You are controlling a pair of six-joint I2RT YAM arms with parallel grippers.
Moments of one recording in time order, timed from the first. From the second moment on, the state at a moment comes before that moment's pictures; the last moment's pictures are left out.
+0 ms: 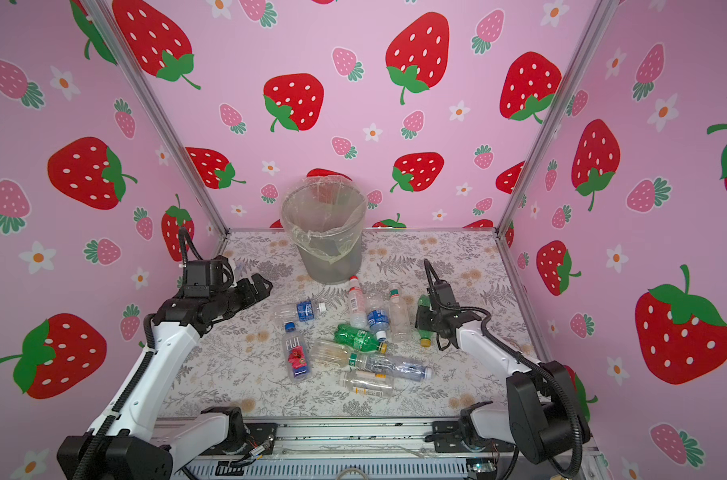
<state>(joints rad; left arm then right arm) 0.00 1.11 1.02 -0.72 0.20 -0.50 0.42 1.29 0.69 -0.34 0.05 0.43</state>
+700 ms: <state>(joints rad) 0.02 1.11 1.01 -0.72 0.22 -0.52 0.44 1.16 0.84 -0.44 0.05 0.46</state>
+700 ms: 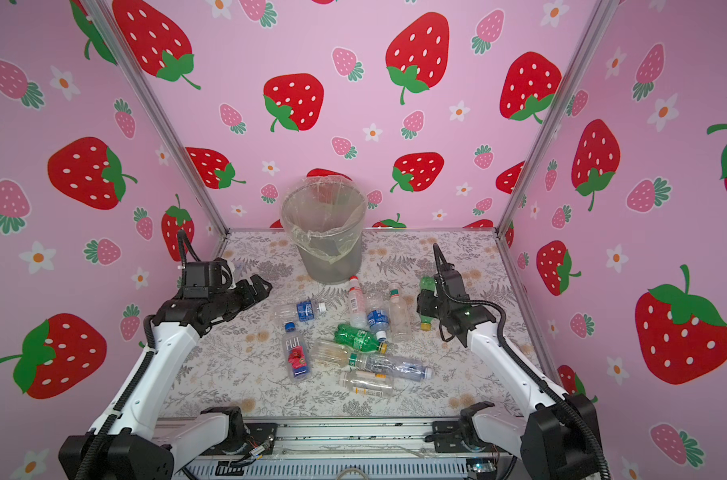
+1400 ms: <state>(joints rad) 0.05 1.11 1.01 -0.72 0.25 -0.53 0.63 1.35 1.20 -0.40 0.09 0.45</state>
